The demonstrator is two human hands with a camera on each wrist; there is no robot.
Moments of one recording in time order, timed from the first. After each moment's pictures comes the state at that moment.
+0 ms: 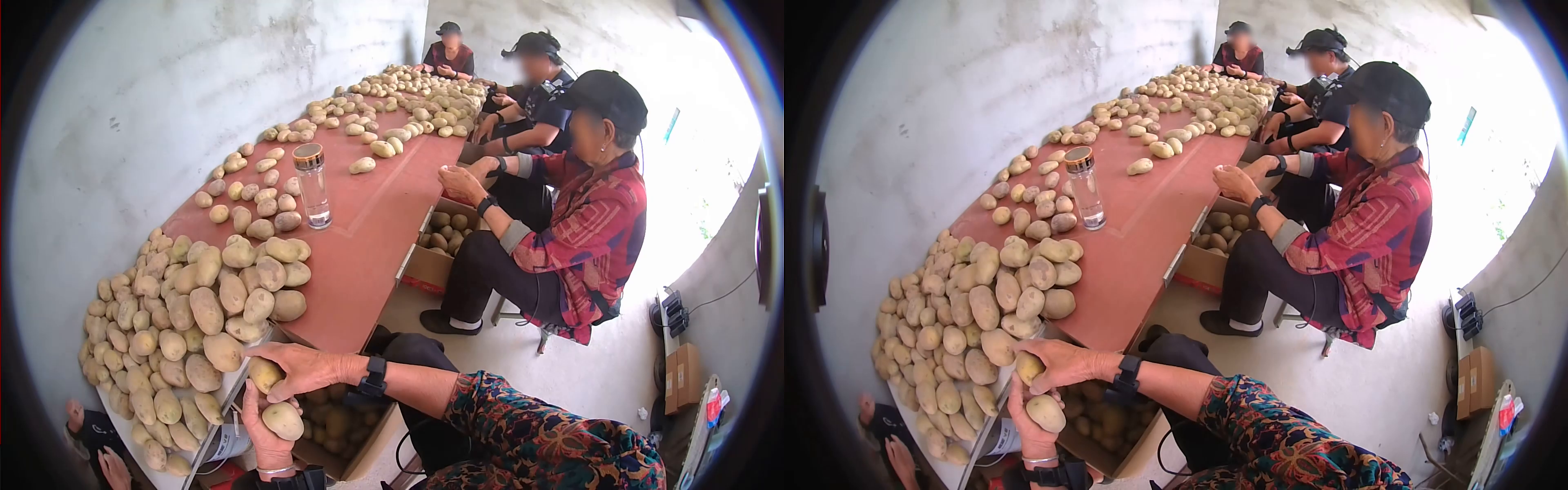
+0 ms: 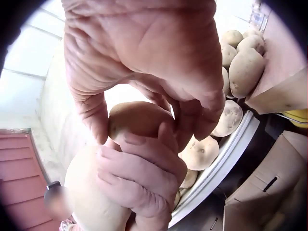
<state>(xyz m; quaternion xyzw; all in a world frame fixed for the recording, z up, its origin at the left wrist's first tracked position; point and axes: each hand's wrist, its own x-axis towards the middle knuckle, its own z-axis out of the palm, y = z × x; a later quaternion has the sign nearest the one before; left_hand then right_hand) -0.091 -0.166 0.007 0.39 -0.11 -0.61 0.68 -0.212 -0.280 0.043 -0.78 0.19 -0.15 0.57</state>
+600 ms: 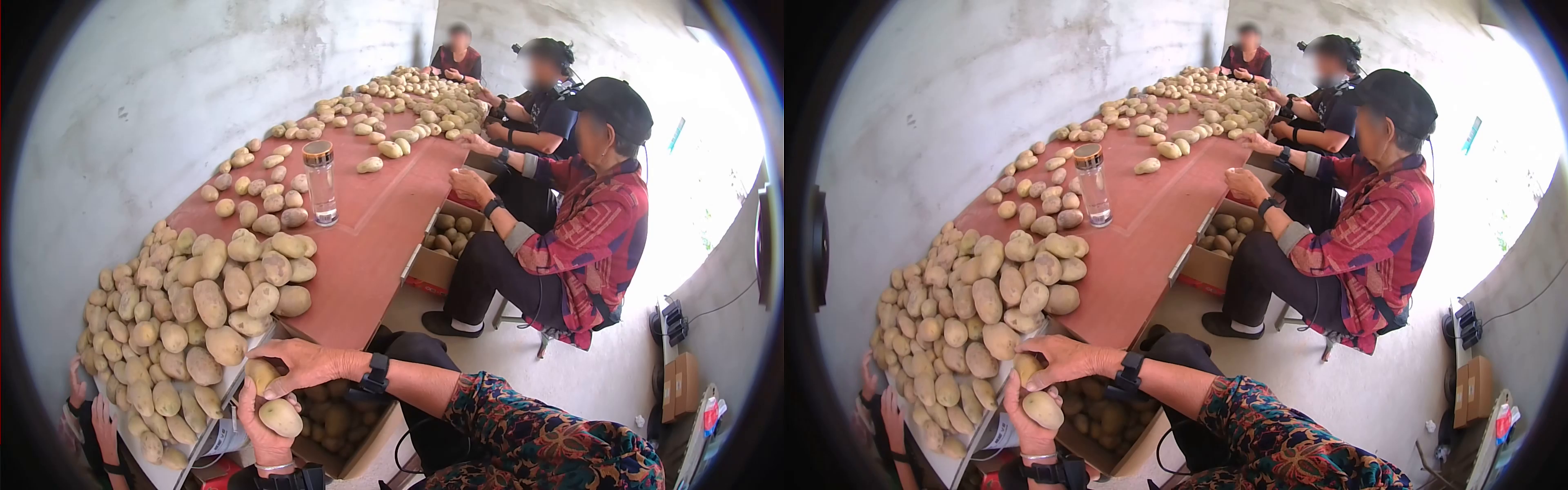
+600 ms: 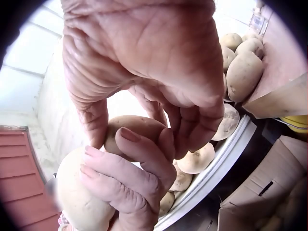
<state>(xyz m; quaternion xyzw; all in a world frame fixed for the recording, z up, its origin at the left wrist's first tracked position) -0.089 -0.161 0.013 0.36 -0.09 -0.62 0.69 -0.208 -0.284 0.034 -0.81 0.17 -0.15 0.54</state>
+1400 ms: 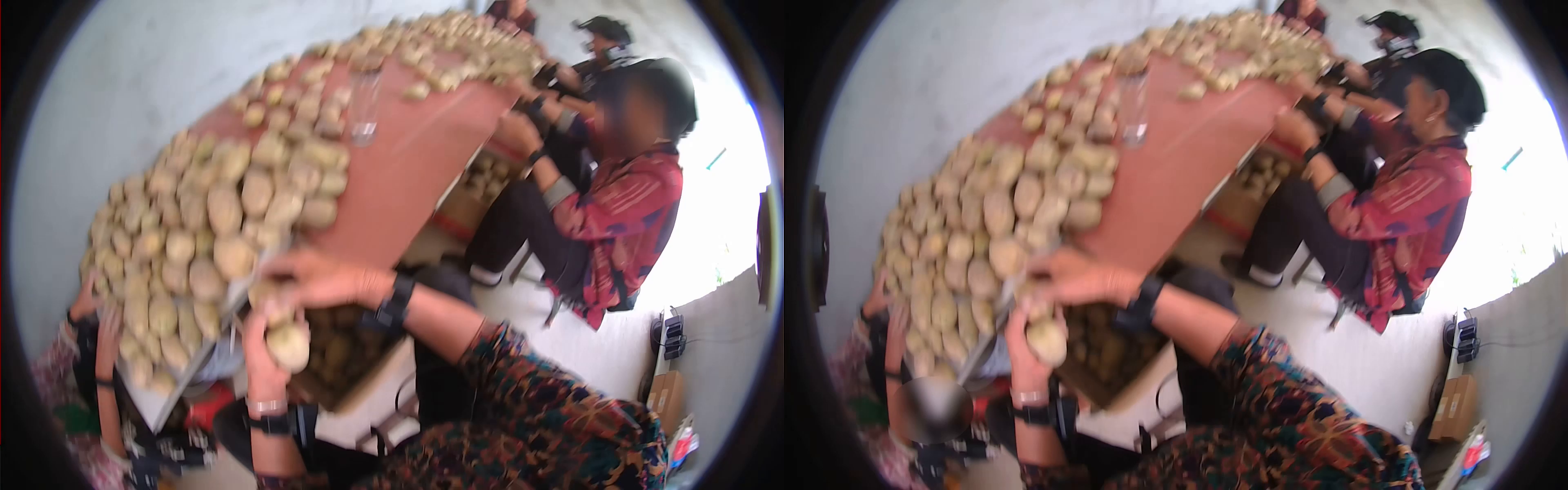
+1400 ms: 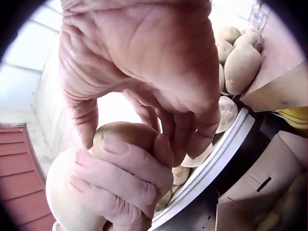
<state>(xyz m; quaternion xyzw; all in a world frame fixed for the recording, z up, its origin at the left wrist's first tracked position) -0.088 -0.153 0.000 0.39 -0.07 -0.59 0.70 -0.203 -0.284 0.031 -0.81 0.16 -0.16 0.54</state>
